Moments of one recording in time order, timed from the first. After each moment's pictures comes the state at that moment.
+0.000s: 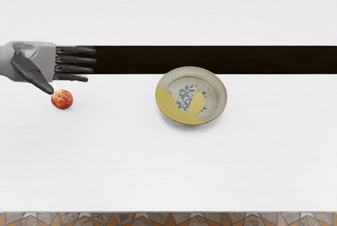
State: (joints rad) left arm -1.03 1.06 -0.45 -1.37 -0.29 -0.61 0.61; right arm 0.00 0.00 -0.09 0.11 0.01 0.19 -0.42
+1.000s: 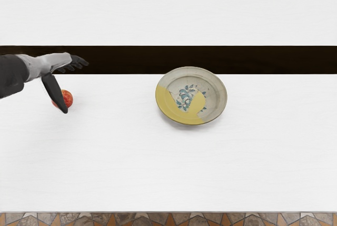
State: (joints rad) left arm -1.12 0.92 -0.24 -1.67 0.91 -0.09 0.61; right arm 0.02 0.00 -0.09 0.11 0.01 0.18 -0.42
